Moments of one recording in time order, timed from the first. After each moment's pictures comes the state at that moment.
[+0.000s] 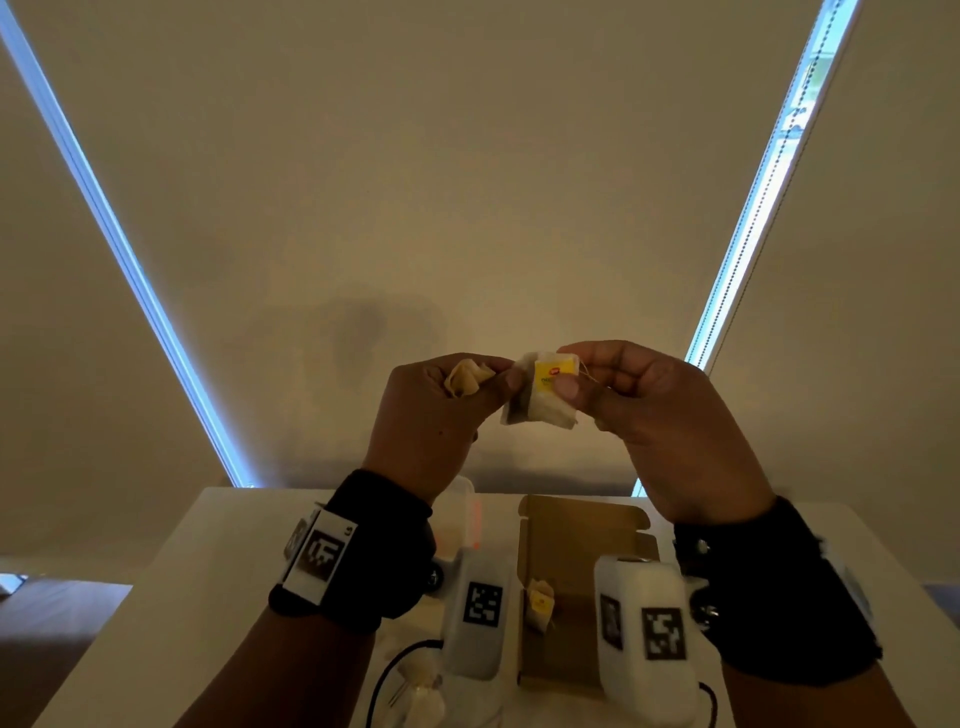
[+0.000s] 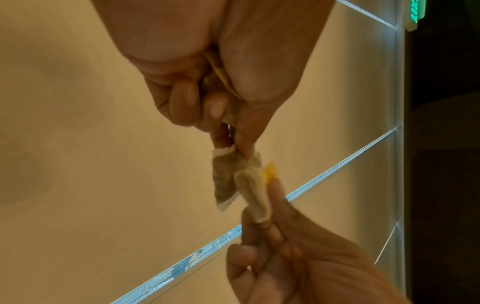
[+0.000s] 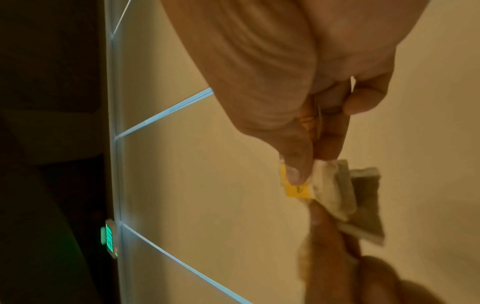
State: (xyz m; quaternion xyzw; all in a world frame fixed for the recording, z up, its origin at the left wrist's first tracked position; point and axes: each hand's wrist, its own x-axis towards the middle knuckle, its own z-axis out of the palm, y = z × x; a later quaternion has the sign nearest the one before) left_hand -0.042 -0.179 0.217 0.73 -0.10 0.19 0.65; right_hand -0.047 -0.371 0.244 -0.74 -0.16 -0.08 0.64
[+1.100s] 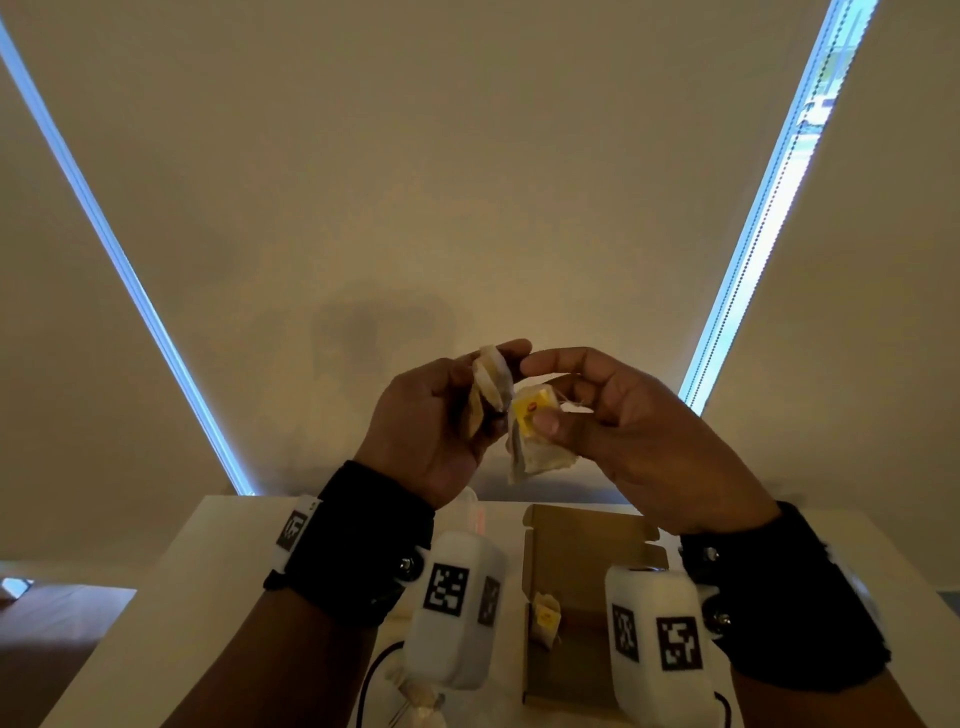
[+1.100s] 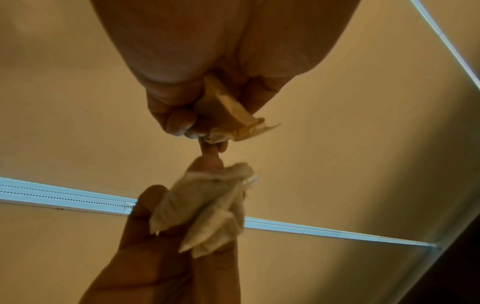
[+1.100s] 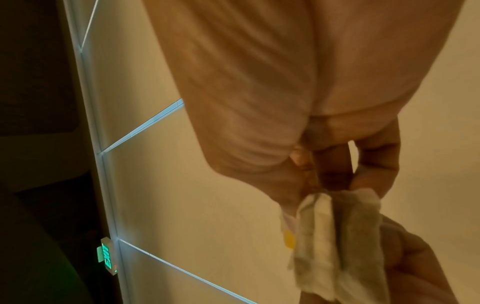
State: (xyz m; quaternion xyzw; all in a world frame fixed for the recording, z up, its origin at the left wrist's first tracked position) left_hand -0.019 -0.185 0.228 0.45 -0.01 -0.08 0.89; right_hand -0.026 -0.371 0.240 -0.73 -0.27 0.04 0.63
